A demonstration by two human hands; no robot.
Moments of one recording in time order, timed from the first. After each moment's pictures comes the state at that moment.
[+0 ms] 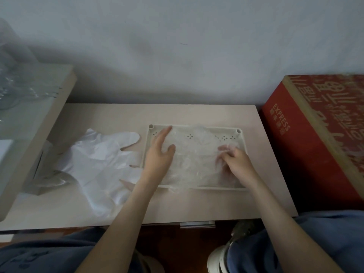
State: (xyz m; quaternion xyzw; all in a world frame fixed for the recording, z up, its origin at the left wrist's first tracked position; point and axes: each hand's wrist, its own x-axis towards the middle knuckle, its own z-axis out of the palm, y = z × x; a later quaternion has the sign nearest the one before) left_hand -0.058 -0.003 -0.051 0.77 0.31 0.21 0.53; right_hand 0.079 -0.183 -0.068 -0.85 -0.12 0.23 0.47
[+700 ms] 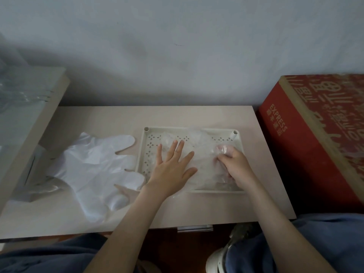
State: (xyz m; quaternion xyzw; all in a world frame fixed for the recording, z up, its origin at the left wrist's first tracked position) left_hand -0.054 -0.030 -0.057 0.98 0.13 -0.10 0.07; right_hand 0.074 -0.182 -0.055 -0.82 -0.06 0.26 0.51
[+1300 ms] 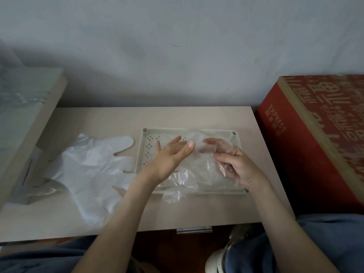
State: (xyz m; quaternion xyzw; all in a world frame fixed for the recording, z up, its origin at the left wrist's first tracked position) left_hand -0.052 -0.027 0.014 0.81 0.22 -0.04 0.54; right_hand 0.071 -0.187 -0.020 -0.59 -0.23 0.44 0.64
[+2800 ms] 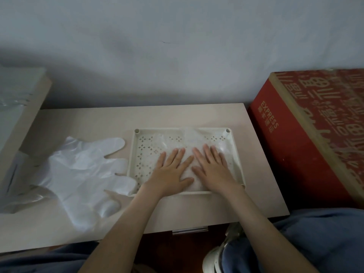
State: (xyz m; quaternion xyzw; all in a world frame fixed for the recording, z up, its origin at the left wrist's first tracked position) left_hand -0.034 -0.027 -0.096 0.98 0.06 -0.17 0.11; right_hand 0.062 -0.176 -0.088 -0.90 -0.38 0.19 0.07
